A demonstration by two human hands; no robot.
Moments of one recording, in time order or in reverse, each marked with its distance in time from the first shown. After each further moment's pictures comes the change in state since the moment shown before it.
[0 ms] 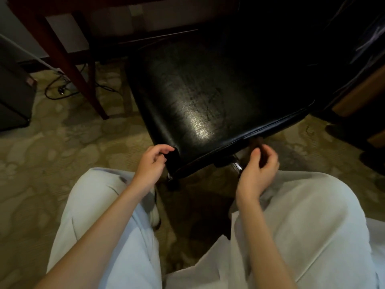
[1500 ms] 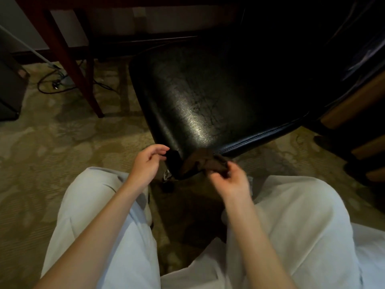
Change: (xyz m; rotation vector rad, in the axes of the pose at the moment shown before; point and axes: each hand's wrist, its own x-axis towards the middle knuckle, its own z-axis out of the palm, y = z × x) left_hand -0.003 0.002 -0.022 -0.046 0.011 -0.006; right_hand -0.031 -0.013 0.021 0.602 -0.320 0.969
